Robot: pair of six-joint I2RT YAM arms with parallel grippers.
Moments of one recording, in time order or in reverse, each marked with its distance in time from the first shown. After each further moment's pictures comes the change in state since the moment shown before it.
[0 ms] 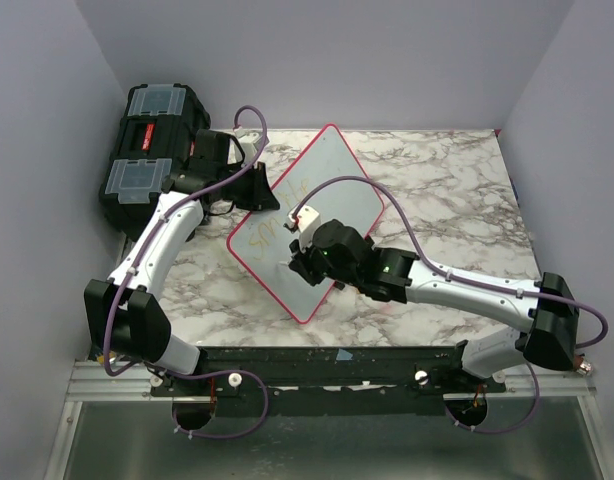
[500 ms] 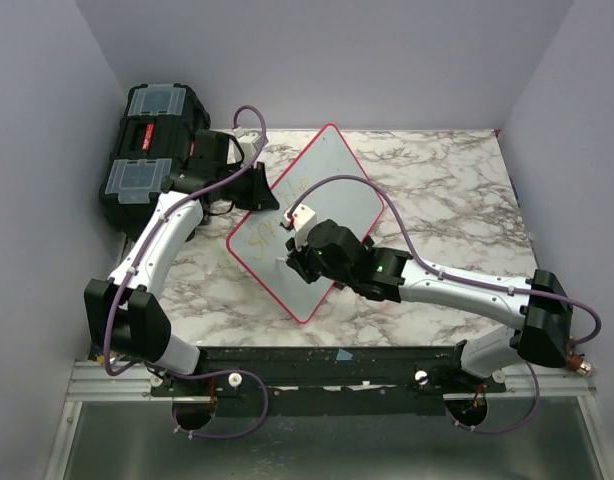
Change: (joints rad) left arm 0.004 0.000 0.000 0.000 0.001 -0.002; right arm 0.006 0.042 0.021 0.037 0.045 -0.015
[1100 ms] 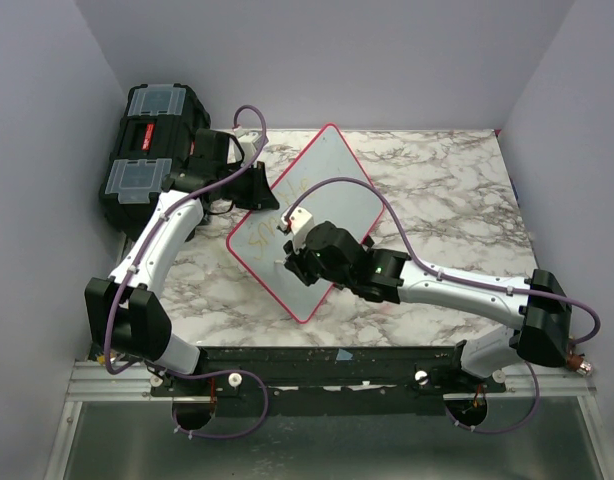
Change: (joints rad) left arm 0.001 0.007 0.006 -0.004 0.002 0.000; right arm 0.010 0.005 0.003 -0.001 -0.016 -0.008
